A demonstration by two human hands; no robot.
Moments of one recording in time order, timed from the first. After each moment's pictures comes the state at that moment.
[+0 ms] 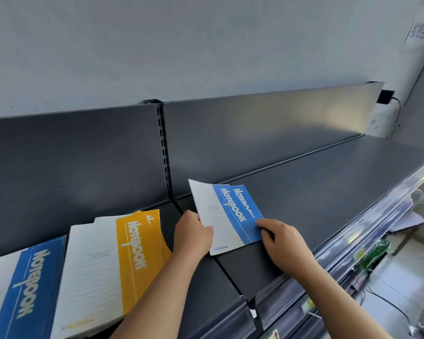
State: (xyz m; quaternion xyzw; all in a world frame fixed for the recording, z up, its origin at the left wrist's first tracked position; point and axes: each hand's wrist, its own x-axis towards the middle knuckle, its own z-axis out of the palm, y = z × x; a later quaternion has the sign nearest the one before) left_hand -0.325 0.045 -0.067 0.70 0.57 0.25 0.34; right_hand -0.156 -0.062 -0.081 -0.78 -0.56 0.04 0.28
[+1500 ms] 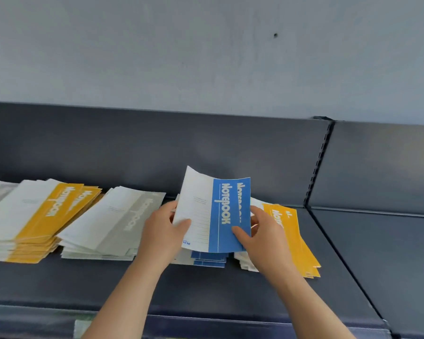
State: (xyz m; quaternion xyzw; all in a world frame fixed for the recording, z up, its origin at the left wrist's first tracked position) left_hand -0.629 -0.050 -0.019 0.57 0.66 0.45 0.20; right_hand -0.439 -0.032 -0.026 -0.60 -0.67 0.24 0.37
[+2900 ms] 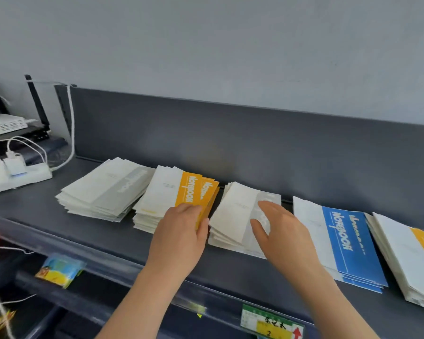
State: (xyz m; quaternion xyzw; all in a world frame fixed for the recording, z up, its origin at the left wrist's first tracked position) left_hand -0.854 -0.135 -0.018 0.60 0.73 0.32 -0.06; right_hand -0.676 -0.067 -0.010 -0.50 -0.82 0.03 0.27
